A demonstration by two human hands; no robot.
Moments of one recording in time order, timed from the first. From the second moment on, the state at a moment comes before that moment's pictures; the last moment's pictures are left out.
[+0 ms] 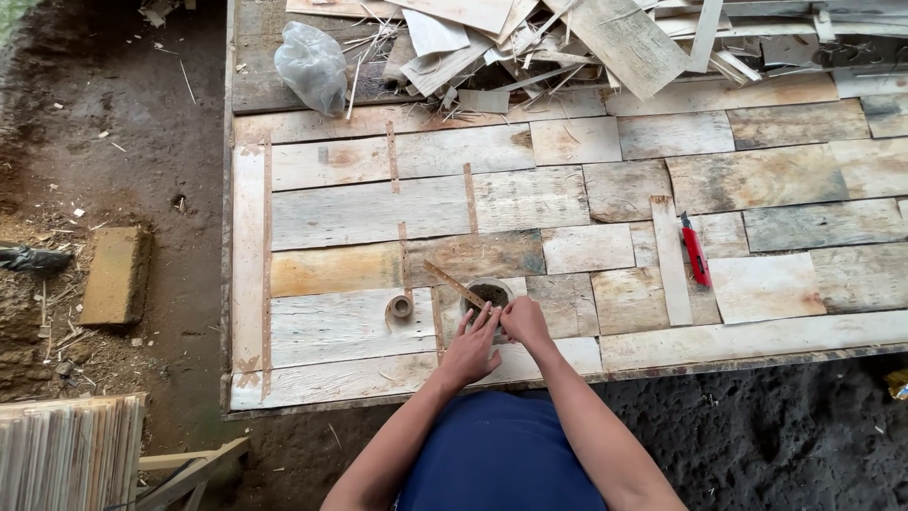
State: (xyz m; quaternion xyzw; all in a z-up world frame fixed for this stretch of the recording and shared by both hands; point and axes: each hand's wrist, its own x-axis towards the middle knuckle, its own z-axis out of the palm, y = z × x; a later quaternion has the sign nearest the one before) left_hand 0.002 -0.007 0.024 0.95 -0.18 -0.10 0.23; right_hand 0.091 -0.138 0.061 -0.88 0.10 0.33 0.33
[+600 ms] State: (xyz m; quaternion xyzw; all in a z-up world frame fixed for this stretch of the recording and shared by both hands) left_hand 0.007 -0.015 0.021 0.98 -0.13 -0.07 0.14; right_hand 0.084 -0.160 0.056 -0.88 0.08 0.32 0.34
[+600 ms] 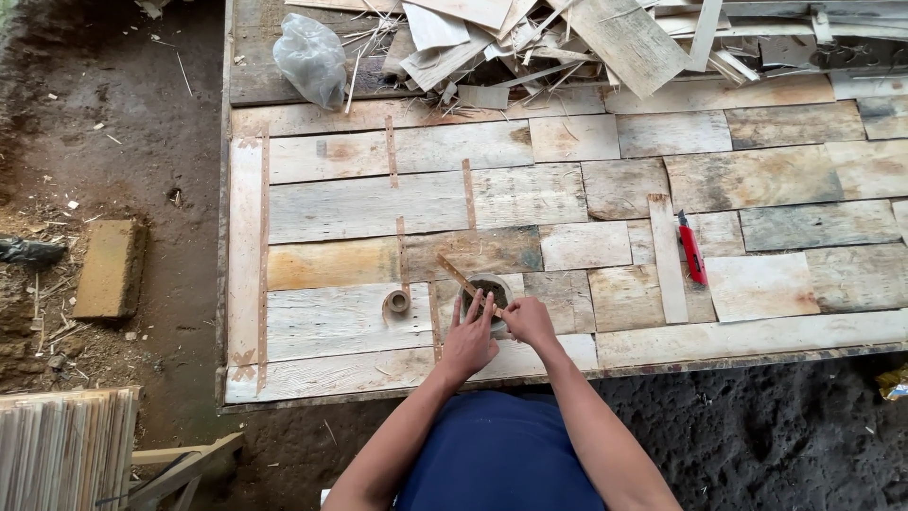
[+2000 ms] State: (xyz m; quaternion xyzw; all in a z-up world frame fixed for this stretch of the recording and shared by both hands) left_hand 0.019 -0.009 0.009 0.98 -0.01 0.12 0.15; right_hand 0.141 -0.284 0.205 -0.71 0.05 0.24 0.66
